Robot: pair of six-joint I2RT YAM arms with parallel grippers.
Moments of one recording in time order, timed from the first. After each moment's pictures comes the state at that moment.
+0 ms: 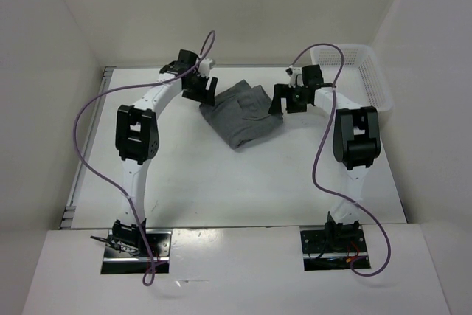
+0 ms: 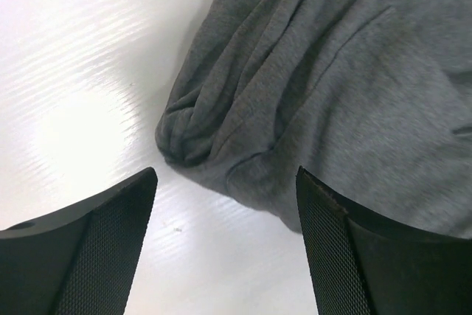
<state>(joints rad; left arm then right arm) -0.23 2.33 2.06 -0.71 0.26 0.07 0.10 2.07 1.52 -0.37 -0.47 0.06</state>
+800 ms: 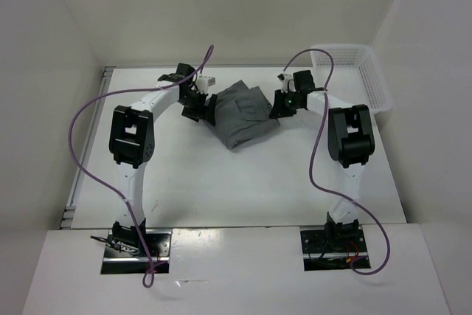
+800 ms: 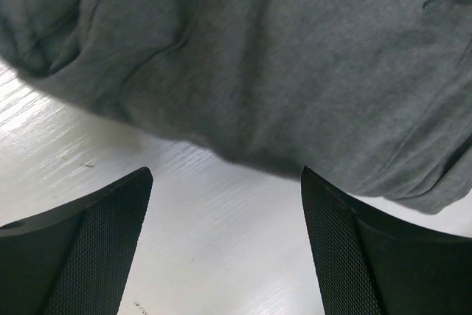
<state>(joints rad) -0.22 2.22 1.82 -0.77 0.42 0.07 0.14 2.13 1.51 -0.34 -0.47 0.05</state>
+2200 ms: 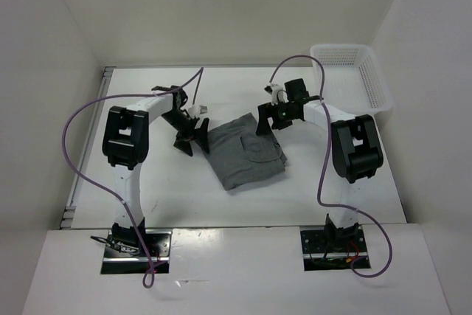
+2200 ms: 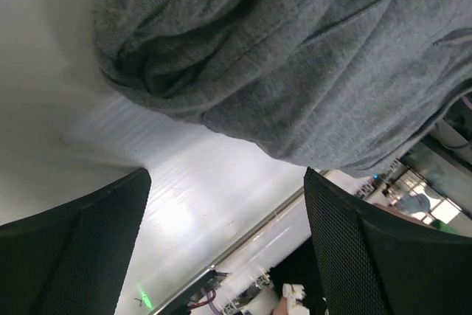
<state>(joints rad) -0.18 2.17 1.60 -1.07 0.63 0.07 0.24 1.90 1.28 -0.36 -0.54 -0.08</state>
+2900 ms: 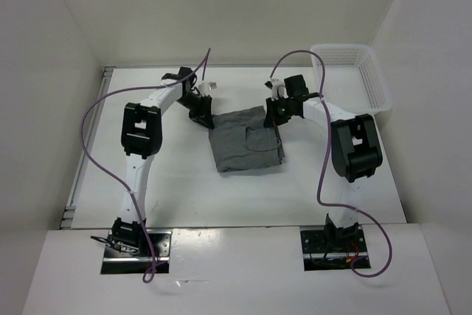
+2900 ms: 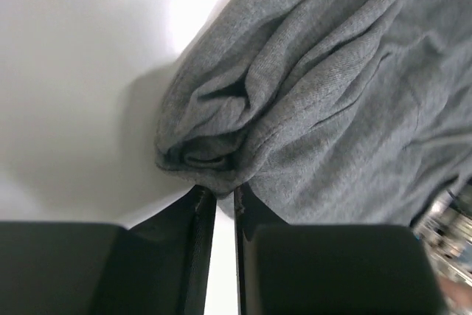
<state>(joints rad) -0.19 2.45 2.04 -0.98 0.68 0.05 0.25 1.93 1.33 -0.35 -0.47 -0.07</state>
